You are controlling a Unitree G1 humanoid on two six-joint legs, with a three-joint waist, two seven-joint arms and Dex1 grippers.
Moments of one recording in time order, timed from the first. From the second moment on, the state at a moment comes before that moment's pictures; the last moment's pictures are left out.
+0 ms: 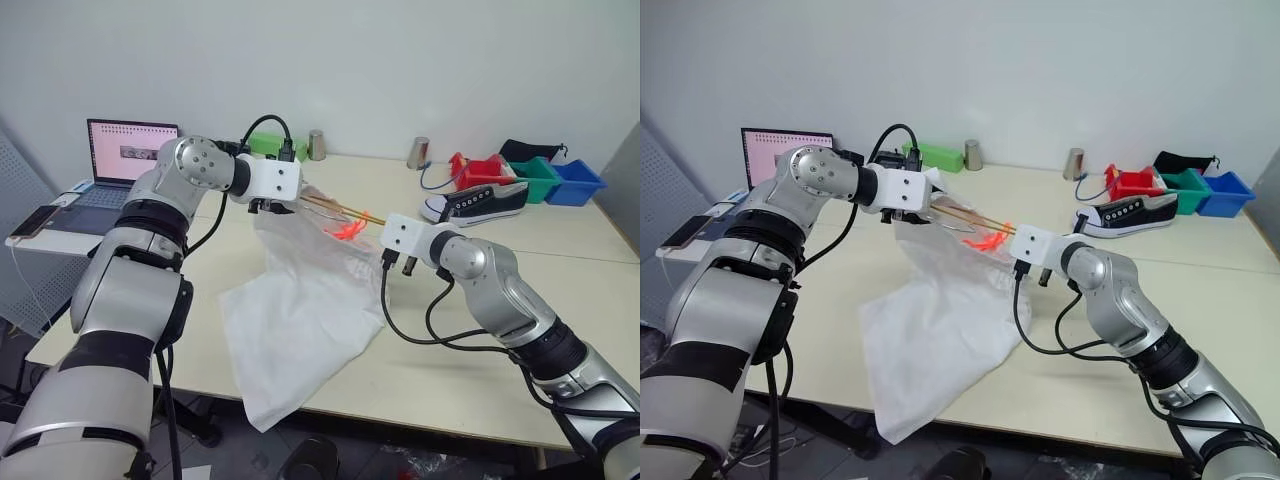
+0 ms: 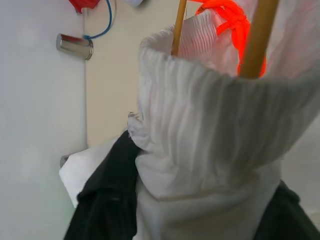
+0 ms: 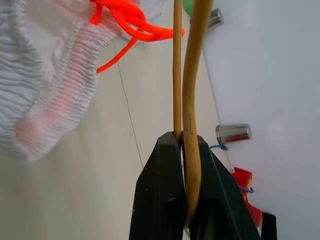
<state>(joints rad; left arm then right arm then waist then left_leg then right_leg) -1.34 0.59 -0.36 1.19 0.36 -0.61 -1.08 -0.70 -0.56 0.51 -0.15 -0.44 0.63 0.56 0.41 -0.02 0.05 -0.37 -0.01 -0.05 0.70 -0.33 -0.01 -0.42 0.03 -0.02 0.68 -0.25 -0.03</state>
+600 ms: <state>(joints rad) -1.32 0.56 -0.36 1.19 0.39 -0.64 -1.04 -0.67 -0.50 0.41 -0.26 -0.39 0.71 0.71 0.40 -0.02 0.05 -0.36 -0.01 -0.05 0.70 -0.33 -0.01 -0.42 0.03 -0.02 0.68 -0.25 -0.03</state>
